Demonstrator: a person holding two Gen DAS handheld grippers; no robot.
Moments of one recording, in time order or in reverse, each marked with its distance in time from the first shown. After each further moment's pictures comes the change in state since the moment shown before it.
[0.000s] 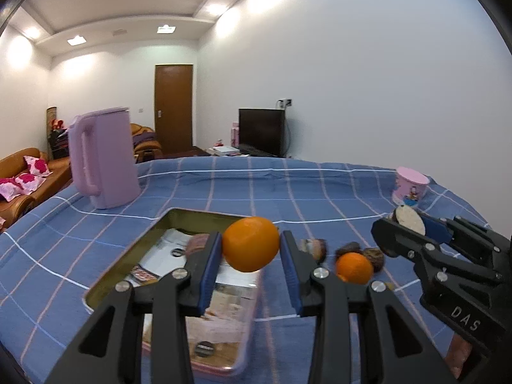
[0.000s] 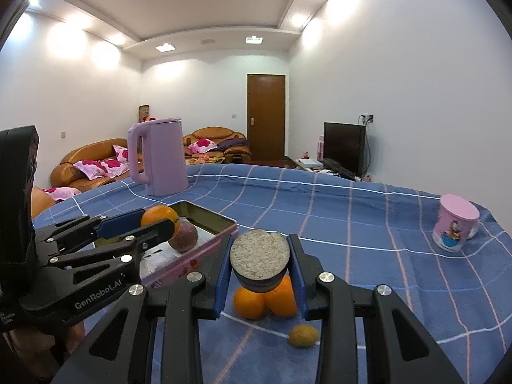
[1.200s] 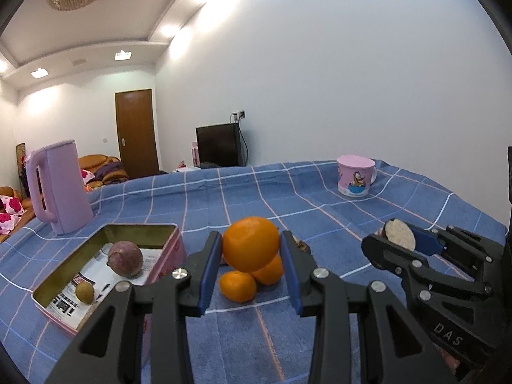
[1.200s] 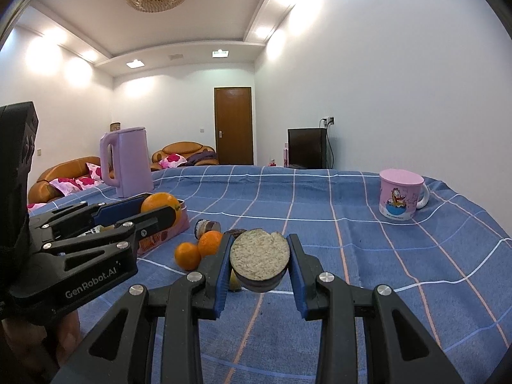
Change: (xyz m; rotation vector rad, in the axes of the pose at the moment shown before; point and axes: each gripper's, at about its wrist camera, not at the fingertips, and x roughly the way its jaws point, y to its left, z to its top) left arm -0.021 -0.095 -0.024 0.149 -0.086 -0.144; right arm -0.070 -0.050 -0.059 0.071 -0.073 -0.153
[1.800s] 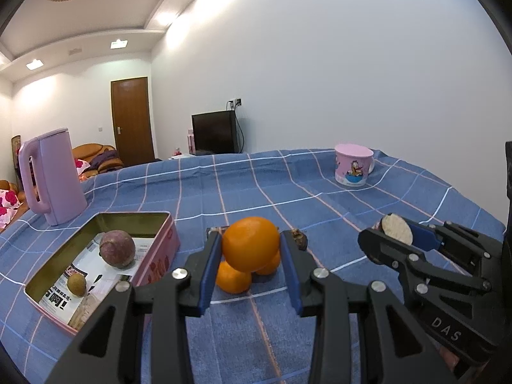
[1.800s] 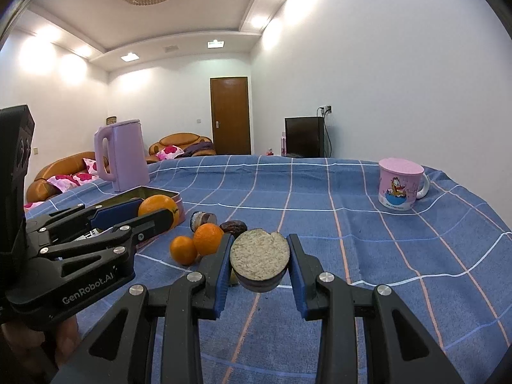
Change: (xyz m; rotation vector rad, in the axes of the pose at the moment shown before) left arm 0.012 0.000 -0.002 -0.008 0.064 -0.023; right arm 0.006 -0.001 0.000 0.018 0.047 -0.009
